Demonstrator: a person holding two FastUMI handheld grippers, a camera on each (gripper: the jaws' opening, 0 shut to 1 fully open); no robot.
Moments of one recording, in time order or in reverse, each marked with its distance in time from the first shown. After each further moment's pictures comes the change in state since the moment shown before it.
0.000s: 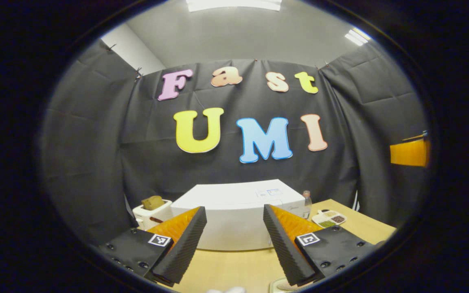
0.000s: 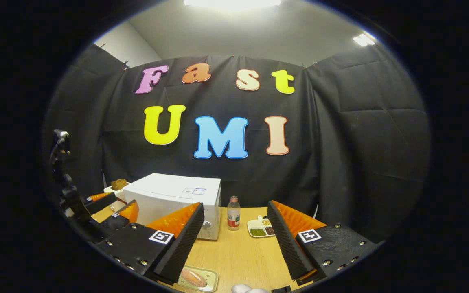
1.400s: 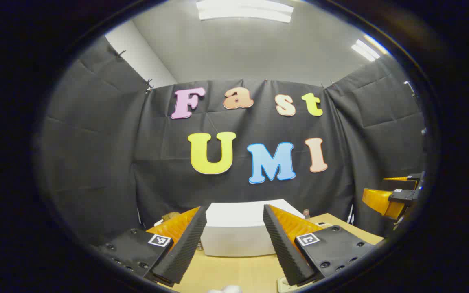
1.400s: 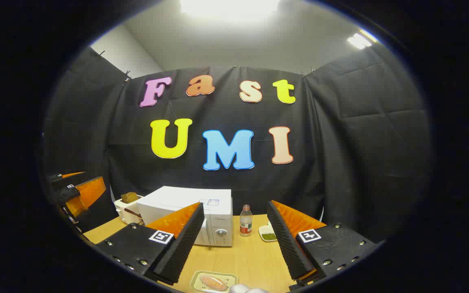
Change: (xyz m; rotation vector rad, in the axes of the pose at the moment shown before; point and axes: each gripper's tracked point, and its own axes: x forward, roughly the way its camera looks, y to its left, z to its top) left arm -0.113 0.096 0.127 -0.029 -0.083 0.031; right arm -0.033 0.051 0.033 0.034 -0.089 0.015
